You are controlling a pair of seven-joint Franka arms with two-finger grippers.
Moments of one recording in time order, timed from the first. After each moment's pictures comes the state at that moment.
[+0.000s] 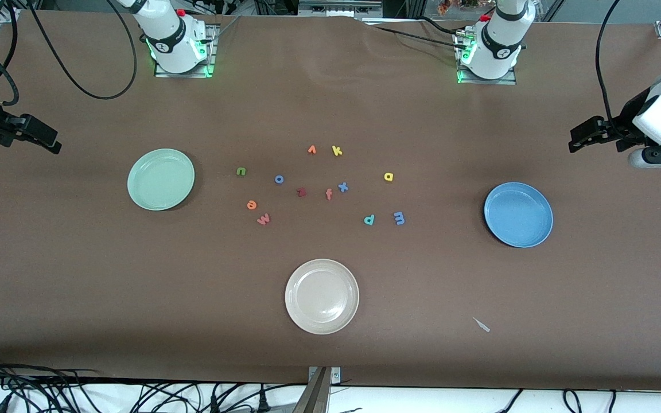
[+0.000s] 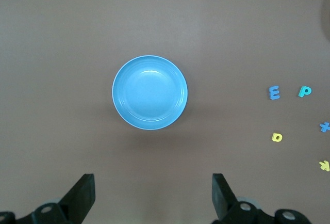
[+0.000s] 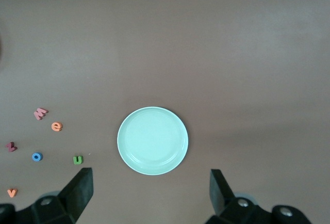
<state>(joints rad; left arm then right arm) 0.07 0.00 -0.08 -1.68 -0.02 1.59 -0.06 -0.01 -0.01 -0.01 -1.67 -0.02 1.67 0.12</state>
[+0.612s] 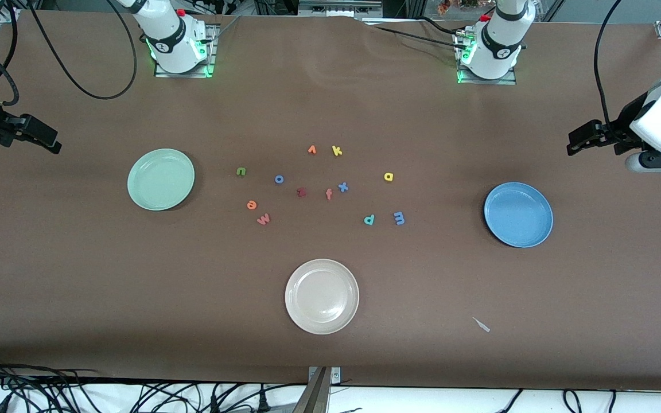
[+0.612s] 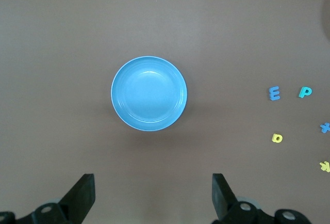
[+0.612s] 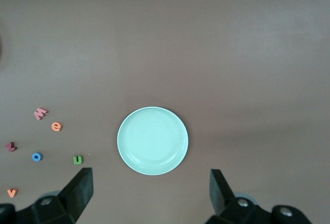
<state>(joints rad) 0.06 0.02 -0.08 -1.67 -0.02 1.60 -0.06 -0.01 -0.01 -0.01 -1.67 -0.02 1.67 0.12</state>
